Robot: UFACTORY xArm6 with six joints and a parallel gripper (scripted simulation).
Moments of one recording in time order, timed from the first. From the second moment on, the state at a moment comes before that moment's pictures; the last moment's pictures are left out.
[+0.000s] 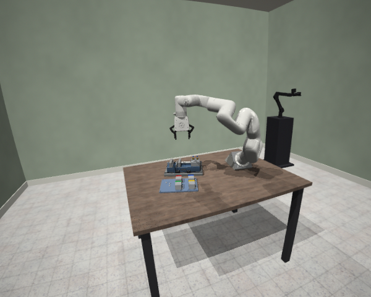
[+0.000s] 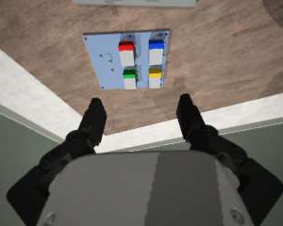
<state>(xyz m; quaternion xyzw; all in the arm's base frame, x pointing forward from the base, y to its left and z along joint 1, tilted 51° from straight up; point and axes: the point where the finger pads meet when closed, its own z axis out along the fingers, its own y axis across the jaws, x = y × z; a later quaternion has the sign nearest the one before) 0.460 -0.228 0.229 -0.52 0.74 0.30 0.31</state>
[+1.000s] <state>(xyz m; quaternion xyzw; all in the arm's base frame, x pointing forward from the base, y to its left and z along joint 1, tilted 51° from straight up) 0.479 -0.164 0.217 -0.52 0.74 0.30 0.31</state>
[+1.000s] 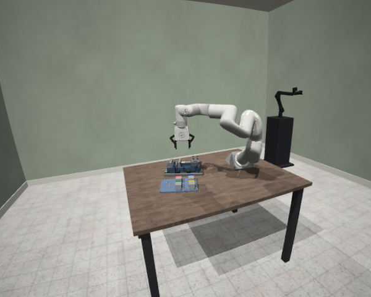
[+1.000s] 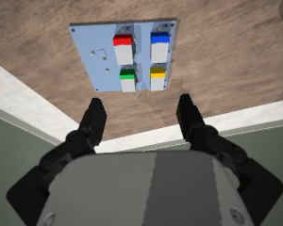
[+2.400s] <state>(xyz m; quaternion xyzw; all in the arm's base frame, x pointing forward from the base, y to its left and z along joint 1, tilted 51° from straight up) 0.486 -0.150 0.234 -0.52 0.74 0.30 0.31</state>
